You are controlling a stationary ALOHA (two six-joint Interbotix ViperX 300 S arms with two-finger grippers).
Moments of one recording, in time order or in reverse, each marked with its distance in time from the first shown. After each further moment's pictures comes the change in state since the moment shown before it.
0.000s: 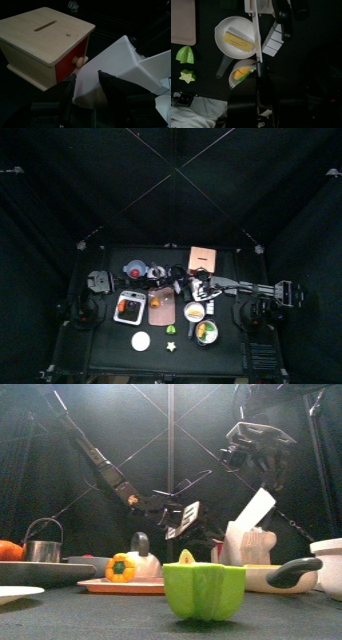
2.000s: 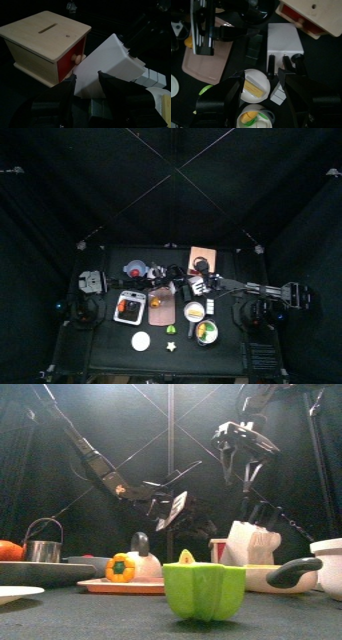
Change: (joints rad) left arm 0.011 -0.126 0.121 0.021 -0.006 0.002; right arm 0.048 -0.101 0.048 -0.308 -0.333 0.011
